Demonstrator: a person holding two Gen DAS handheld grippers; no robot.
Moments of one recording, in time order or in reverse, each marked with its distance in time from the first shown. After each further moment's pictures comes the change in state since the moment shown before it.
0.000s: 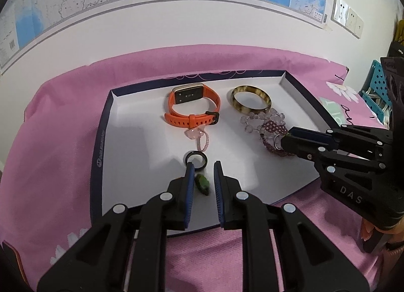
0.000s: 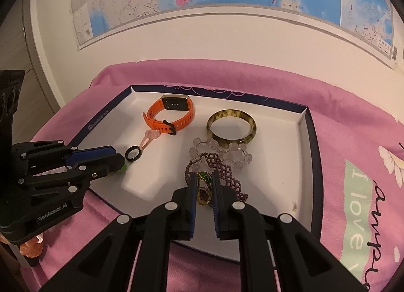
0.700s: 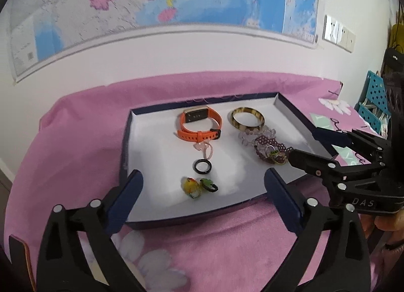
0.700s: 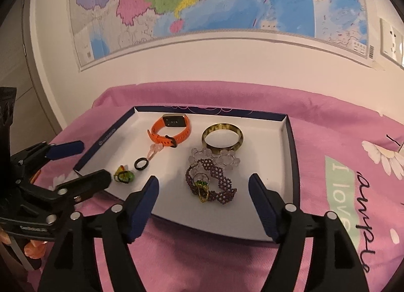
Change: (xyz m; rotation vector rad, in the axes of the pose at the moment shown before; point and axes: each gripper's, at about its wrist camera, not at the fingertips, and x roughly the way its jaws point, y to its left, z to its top) left arm -0.053 0.002 -0.010 -0.001 -0.137 0.020; right arm -0.046 -0.003 -0.012 0.059 -0.124 -0.009
